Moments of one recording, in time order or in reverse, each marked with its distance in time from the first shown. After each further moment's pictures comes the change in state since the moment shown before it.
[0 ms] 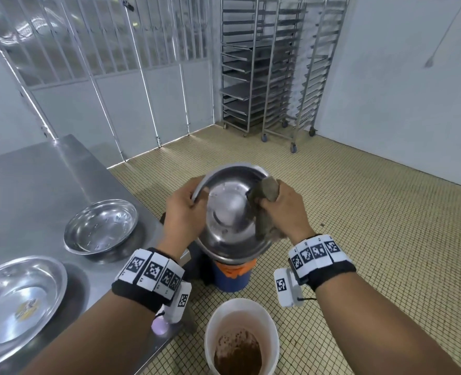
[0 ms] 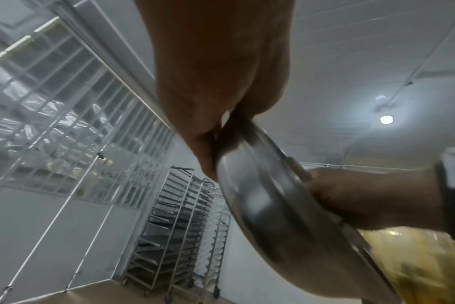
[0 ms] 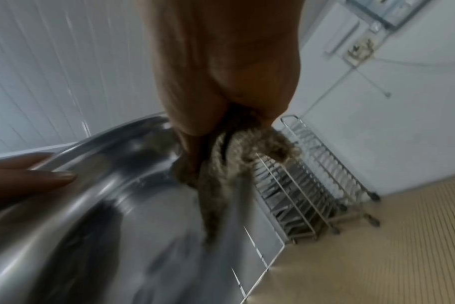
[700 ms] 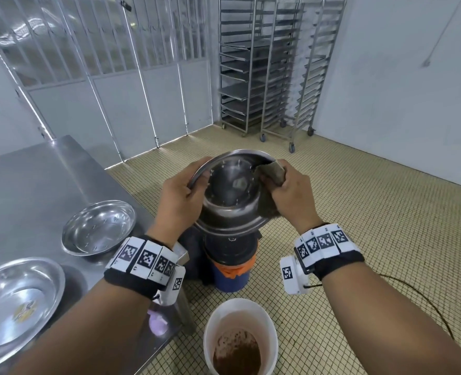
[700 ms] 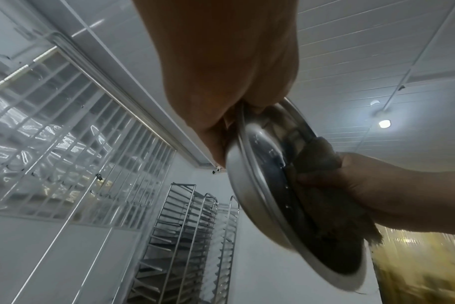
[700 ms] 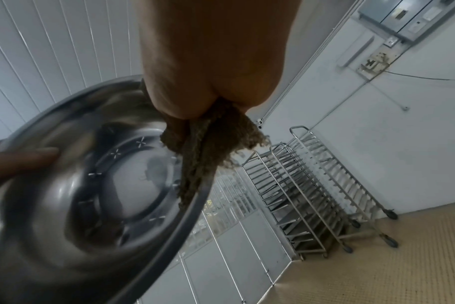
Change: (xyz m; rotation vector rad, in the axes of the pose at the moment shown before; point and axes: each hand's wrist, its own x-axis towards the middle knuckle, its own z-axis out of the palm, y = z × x) left_hand 0.020 0.019 -0.011 0.041 -0.031 0.192; right_hand 0.012 -0.012 -0.026 0.070 0.157 -0.240
